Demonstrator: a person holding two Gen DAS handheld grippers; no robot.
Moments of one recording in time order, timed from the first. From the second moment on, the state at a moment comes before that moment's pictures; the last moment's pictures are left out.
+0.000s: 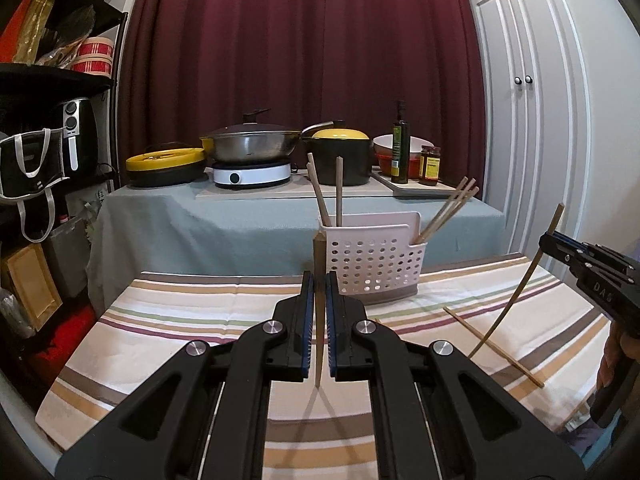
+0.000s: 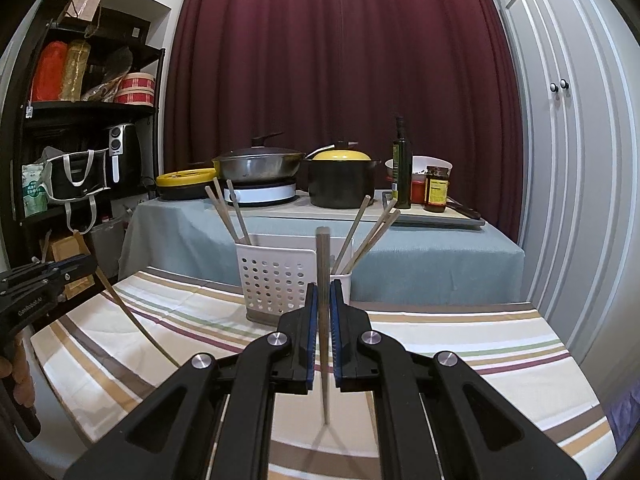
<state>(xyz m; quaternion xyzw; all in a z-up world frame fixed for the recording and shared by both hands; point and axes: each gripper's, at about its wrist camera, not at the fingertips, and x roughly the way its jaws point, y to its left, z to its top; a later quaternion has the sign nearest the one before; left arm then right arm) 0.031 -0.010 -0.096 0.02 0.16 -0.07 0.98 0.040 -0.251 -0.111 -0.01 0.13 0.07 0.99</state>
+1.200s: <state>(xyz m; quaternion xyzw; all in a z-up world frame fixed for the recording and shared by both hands) 0.127 -0.040 0.031 -0.01 0.06 -0.12 0.99 0.108 -0.255 -0.005 0.02 0.01 0.11 0.99</state>
